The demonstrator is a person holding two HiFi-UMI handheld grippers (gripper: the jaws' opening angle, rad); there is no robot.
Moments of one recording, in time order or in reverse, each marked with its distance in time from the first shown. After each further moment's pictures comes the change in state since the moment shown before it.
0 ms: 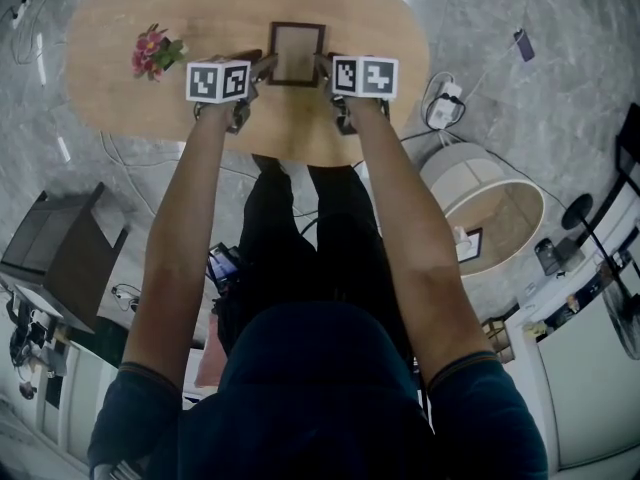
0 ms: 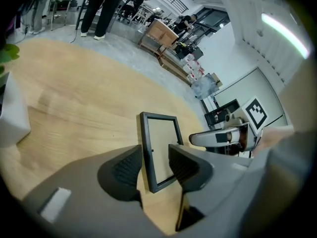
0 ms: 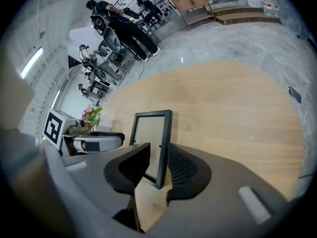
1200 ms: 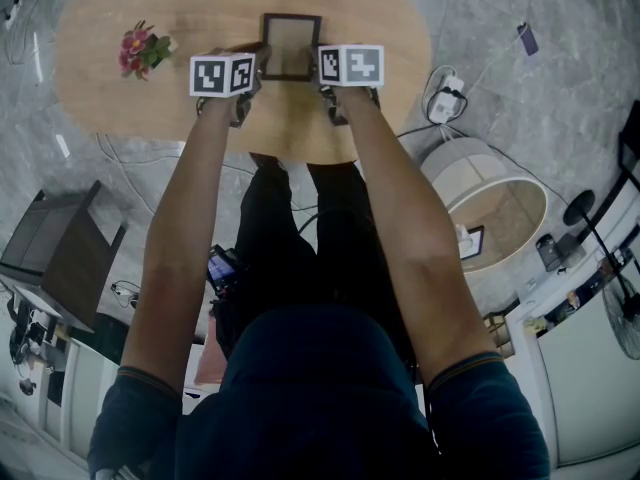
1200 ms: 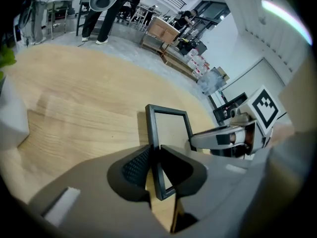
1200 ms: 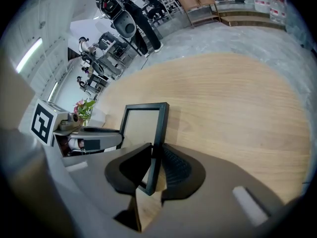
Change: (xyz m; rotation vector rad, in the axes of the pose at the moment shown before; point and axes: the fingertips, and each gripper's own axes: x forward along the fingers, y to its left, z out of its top) left arm 0.023 0.012 -0.005 0.028 0.017 0.104; right arm 0.027 -0.011 -0.003 -0.049 0.034 -0.050
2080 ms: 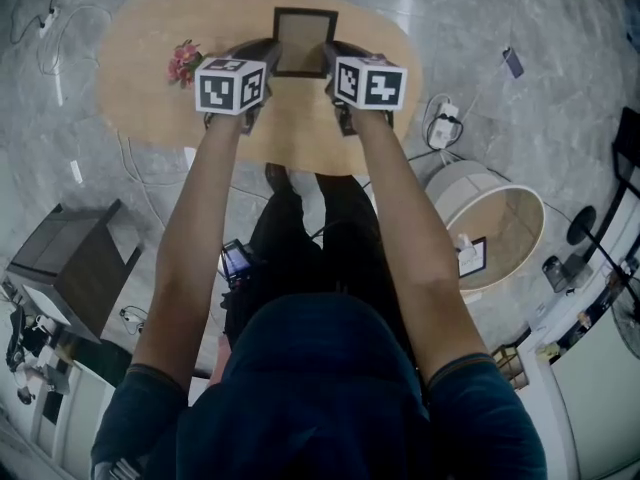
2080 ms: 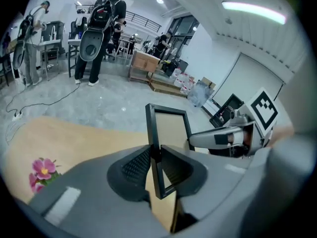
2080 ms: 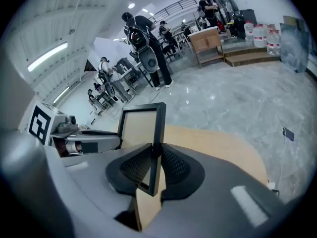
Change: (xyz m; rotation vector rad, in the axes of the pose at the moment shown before) left arm -0.142 -0.074 0.110 0.215 -0.266 0.041; right arm -0.141 0.088 0.090 -0.122 -0.340 -0.002
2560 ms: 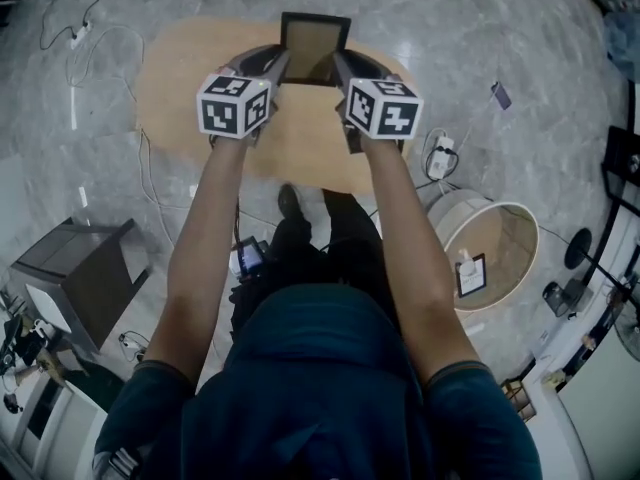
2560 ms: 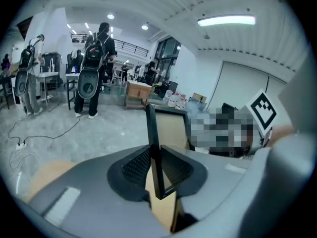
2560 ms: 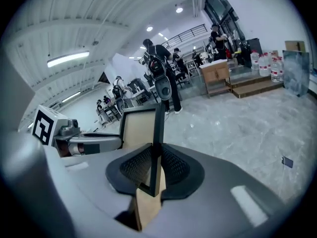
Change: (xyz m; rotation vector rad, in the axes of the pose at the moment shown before) left arm -0.142 -0.041 0.109 0.147 -0.258 0.014; right arm -0.115 0.108 0.097 -0.133 -0.259 0.026
